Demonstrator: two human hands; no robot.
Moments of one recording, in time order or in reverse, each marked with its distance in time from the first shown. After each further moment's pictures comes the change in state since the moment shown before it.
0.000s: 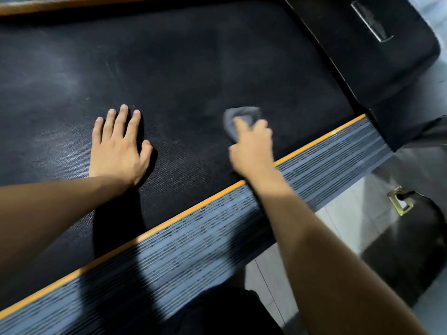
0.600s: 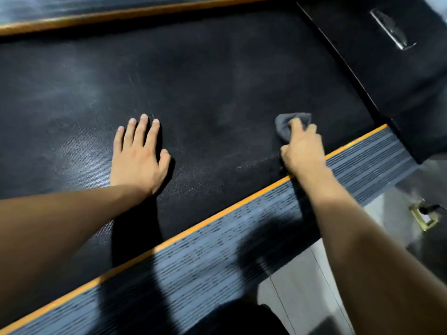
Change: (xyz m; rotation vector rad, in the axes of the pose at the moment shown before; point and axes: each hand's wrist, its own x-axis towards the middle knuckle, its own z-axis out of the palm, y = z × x) left_hand 0.001 0.000 0.000 0.027 -0.034 -0.002; right_hand 0.041 0.063 -0.015 -0.098 -0.022 0.132
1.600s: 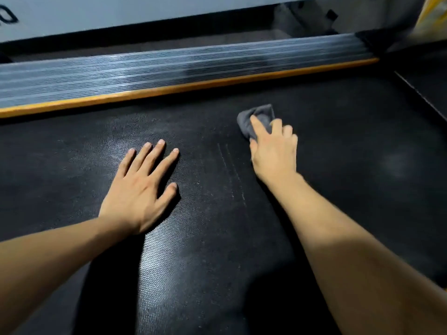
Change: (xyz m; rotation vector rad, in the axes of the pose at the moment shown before) left_hand 0.083 -0.178 -0.040 0.048 -0.078 0.060; right_hand 0.095 -0.290 0.034 -0.005 0.367 -0.429
